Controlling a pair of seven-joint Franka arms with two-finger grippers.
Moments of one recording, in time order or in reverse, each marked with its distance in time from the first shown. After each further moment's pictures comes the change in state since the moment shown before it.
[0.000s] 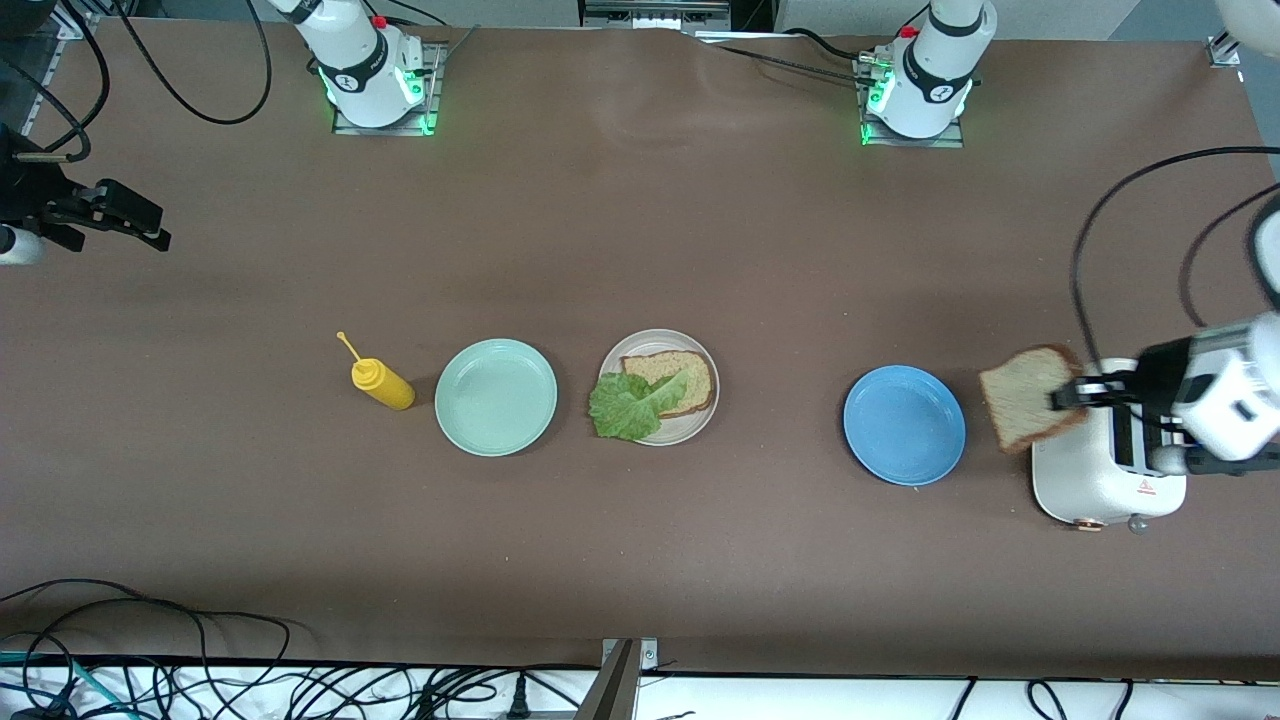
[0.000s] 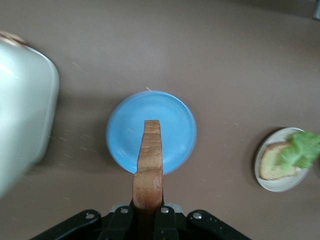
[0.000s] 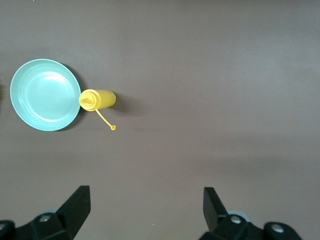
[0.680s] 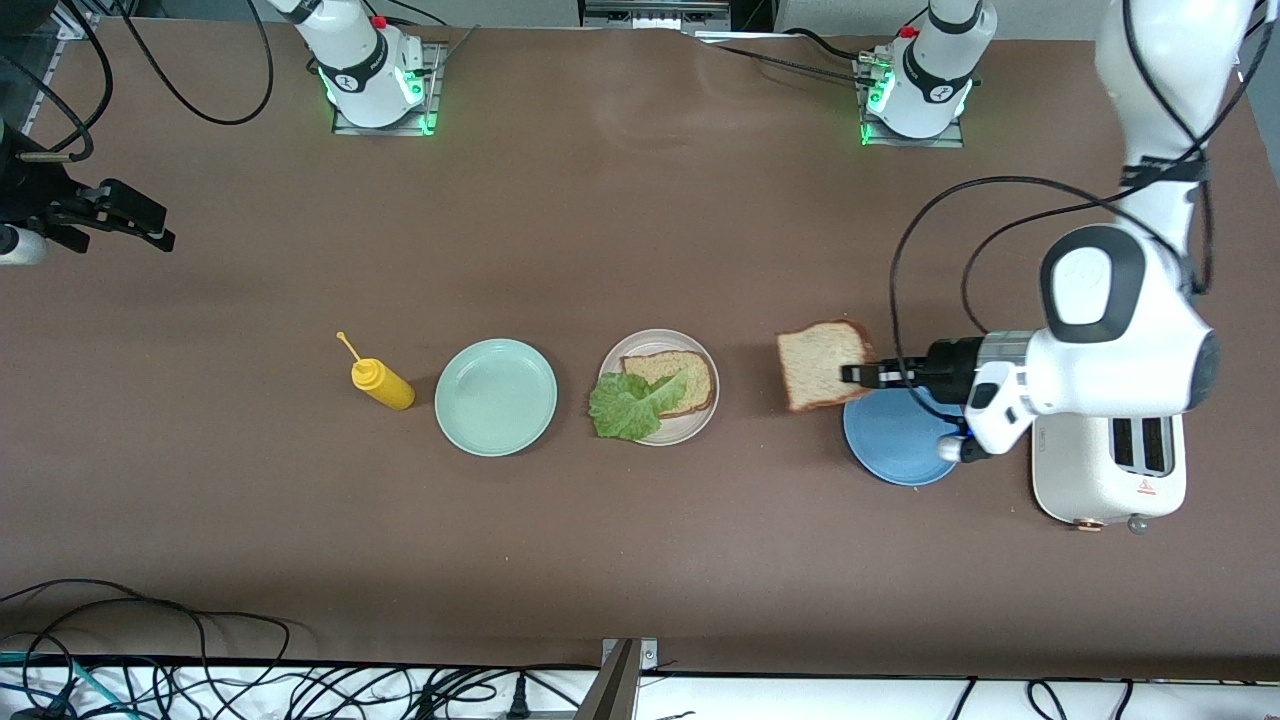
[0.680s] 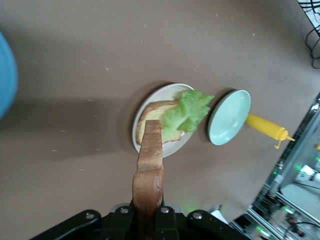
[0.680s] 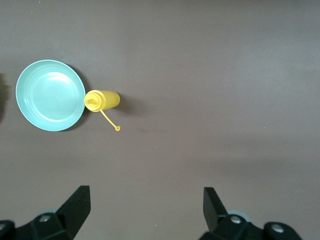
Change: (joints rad) left arm -0.174 0.052 0.001 -0.199 -0.512 0.136 -0.040; right arm 0.000 0.002 0.006 0.004 0.012 0.000 0.000
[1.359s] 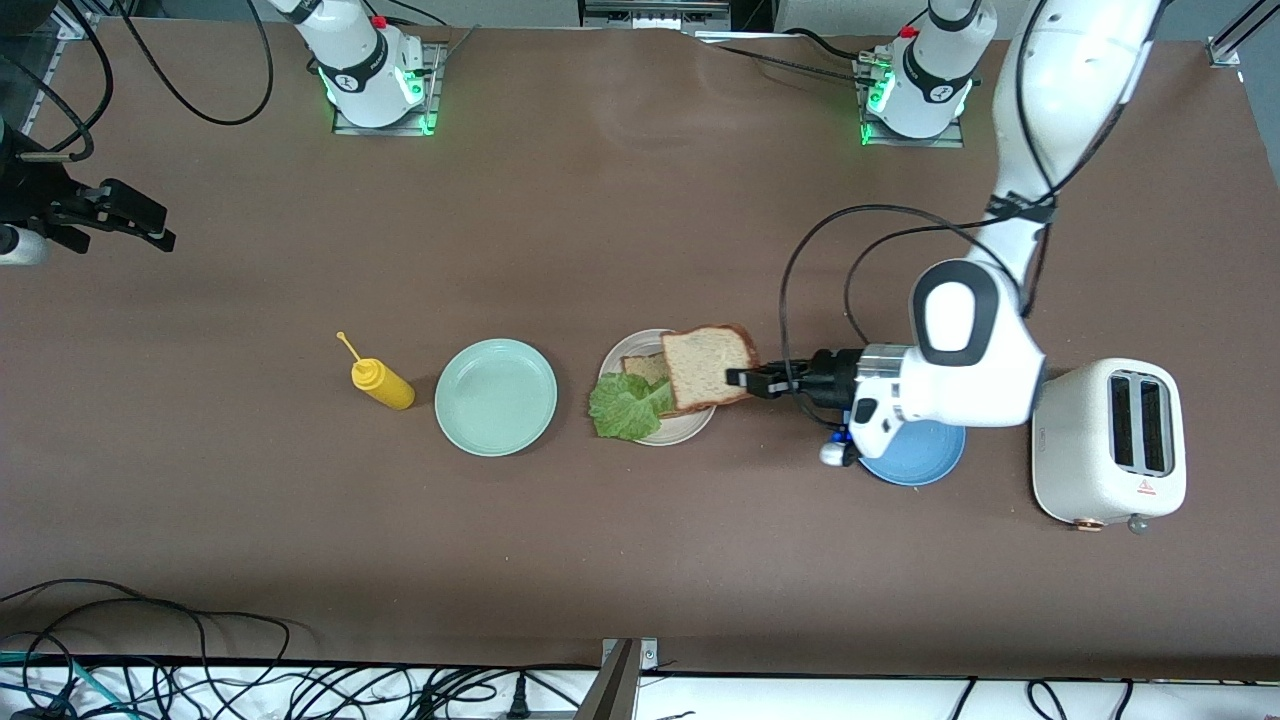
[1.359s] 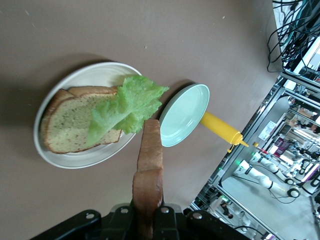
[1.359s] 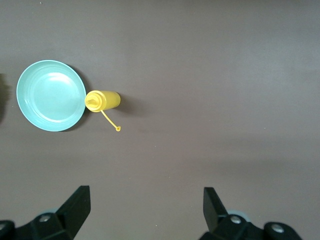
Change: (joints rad) left arm -0.167 0.140 0.001 -0.007 -0.333 0.177 0.000; right arm 0.000 0.001 0.000 0.001 0.001 0.000 0.000
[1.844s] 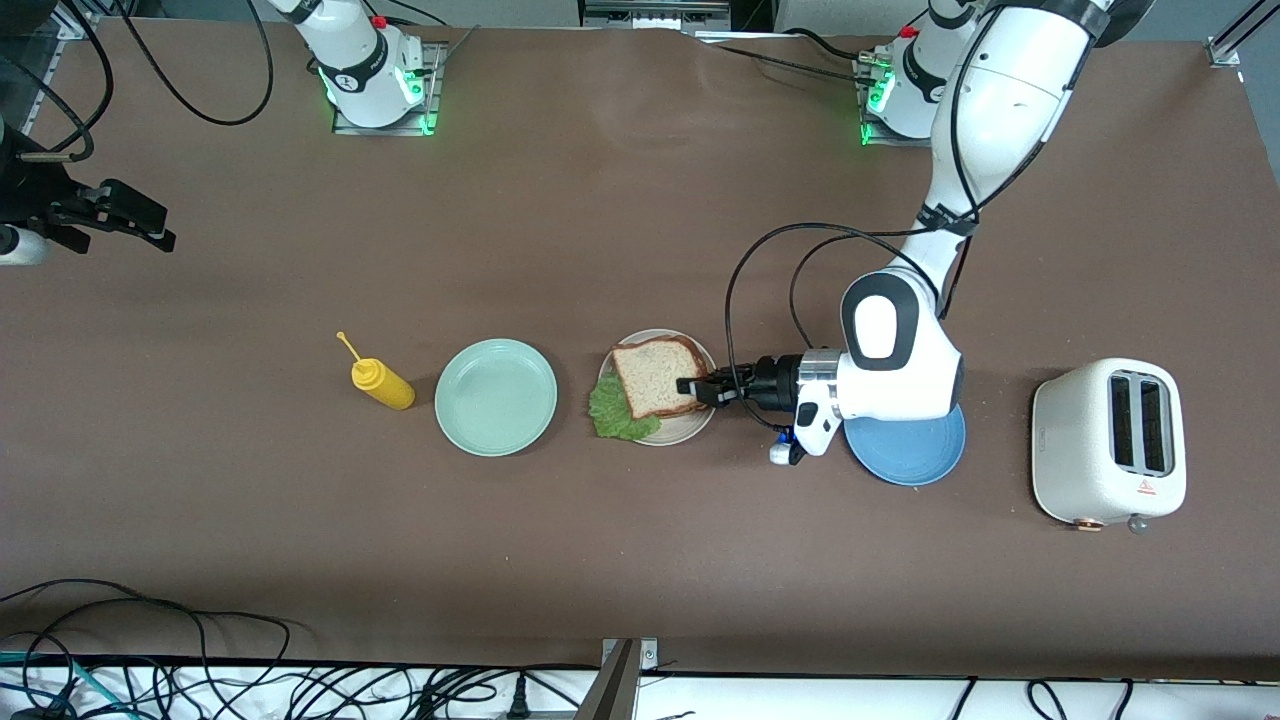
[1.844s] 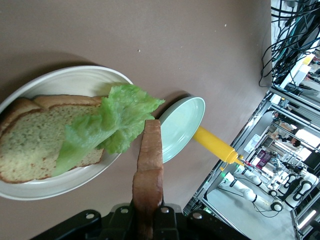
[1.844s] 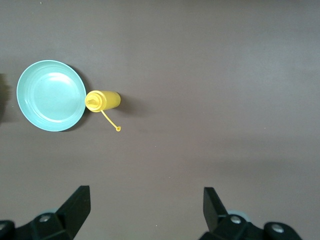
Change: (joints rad) left arm -0.076 0.064 0.000 0.003 -0.121 0.133 0.048; right arm 0.000 0.001 0.000 0.000 0.000 0.000 0.000
